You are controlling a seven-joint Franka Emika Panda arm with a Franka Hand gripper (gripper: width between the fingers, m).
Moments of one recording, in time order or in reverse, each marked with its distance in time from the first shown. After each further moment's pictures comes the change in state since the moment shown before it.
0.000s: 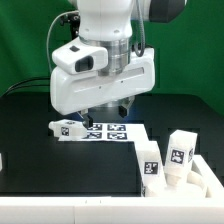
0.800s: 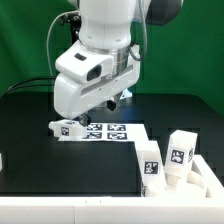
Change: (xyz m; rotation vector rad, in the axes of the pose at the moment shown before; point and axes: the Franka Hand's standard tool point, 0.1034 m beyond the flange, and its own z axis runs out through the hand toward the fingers) arm -0.033 -0.003 0.011 -0.010 -0.119 -0.260
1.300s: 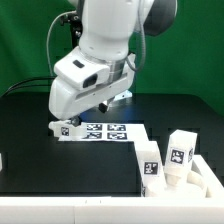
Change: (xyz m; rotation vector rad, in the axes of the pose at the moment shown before) arm -0.019 -0.007 0.019 -0.017 -0.180 0.031
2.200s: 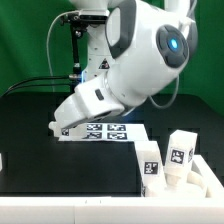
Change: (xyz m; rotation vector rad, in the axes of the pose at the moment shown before) arm -0.013 -0.010 0.037 -0.062 -0.462 0.129
